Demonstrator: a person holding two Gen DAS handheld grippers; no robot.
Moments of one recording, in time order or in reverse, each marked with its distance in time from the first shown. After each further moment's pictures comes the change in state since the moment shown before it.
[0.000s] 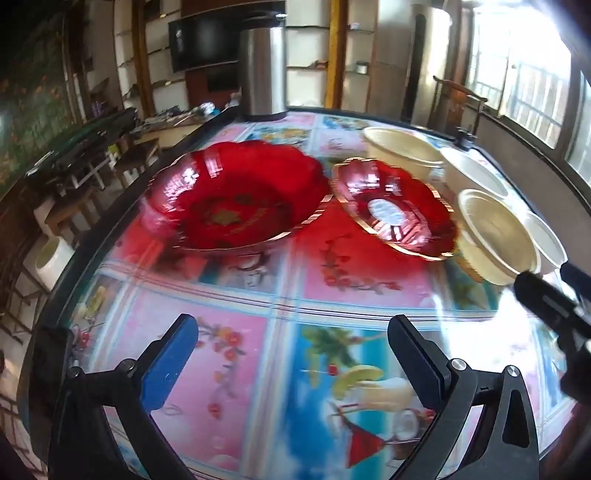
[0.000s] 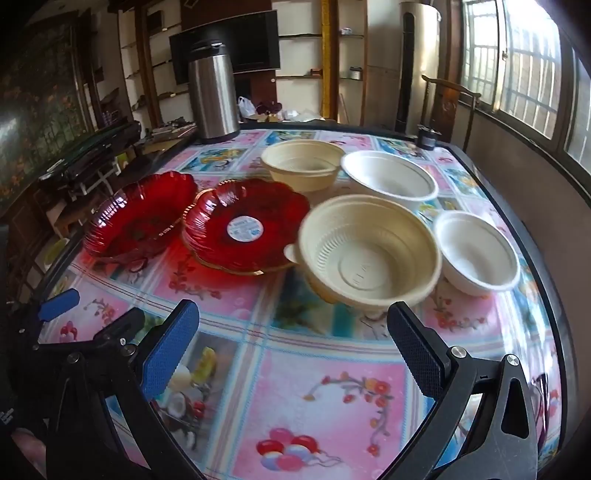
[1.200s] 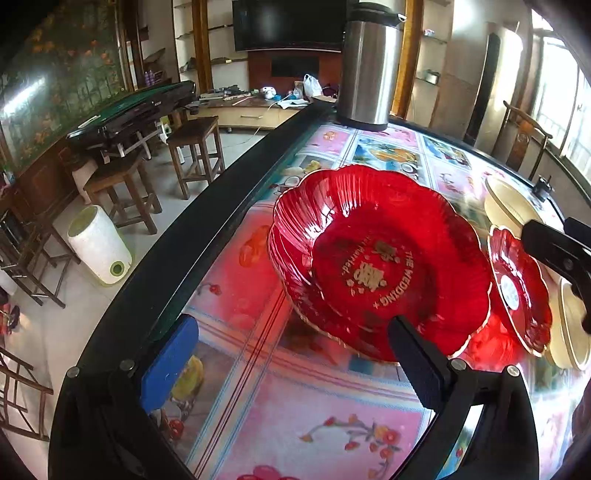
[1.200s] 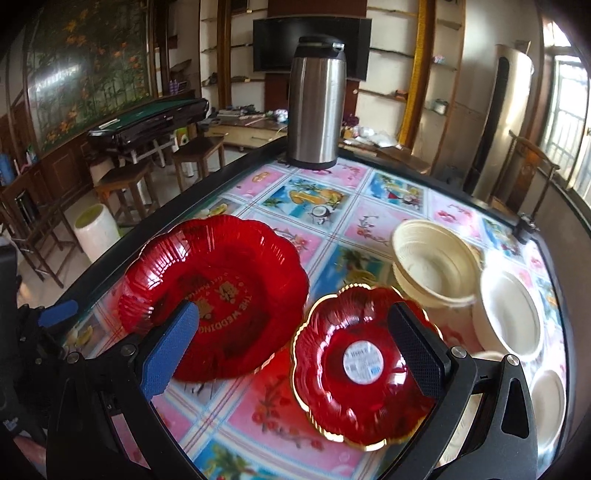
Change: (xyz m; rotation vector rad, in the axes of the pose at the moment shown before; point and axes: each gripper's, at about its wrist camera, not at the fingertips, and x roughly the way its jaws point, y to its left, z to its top) left arm 0.040 0.111 0.056 -0.162 0.035 0.125; right arm 0.080 0.116 0.113 -0.228 -0.031 0.159
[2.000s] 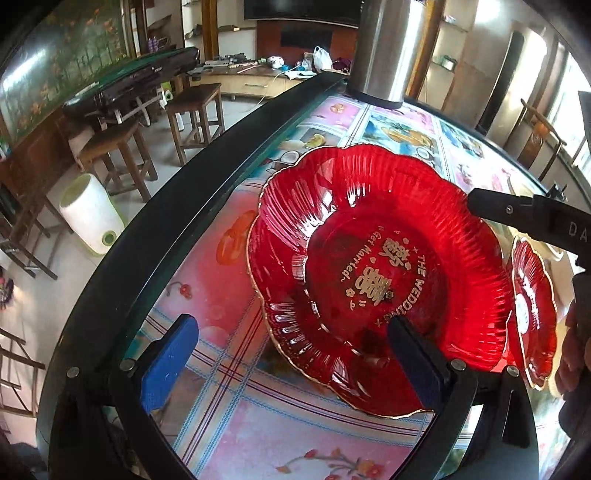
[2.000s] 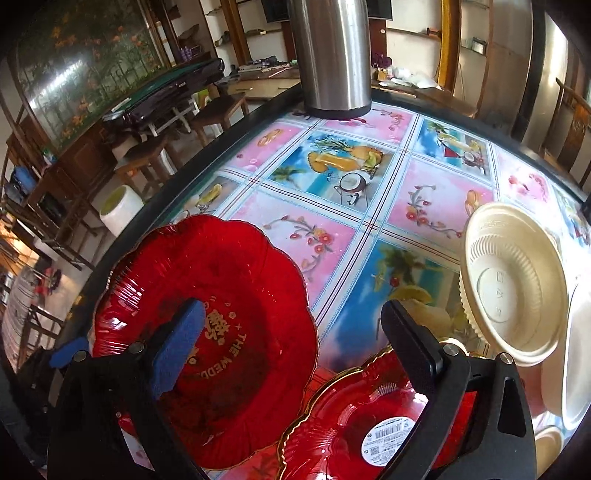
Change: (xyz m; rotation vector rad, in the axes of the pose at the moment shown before) left arm 0.025 0.001 0.009 -0.050 0.121 -0.008; right arm 0.109 -0.024 0.044 0.054 0.222 0.185
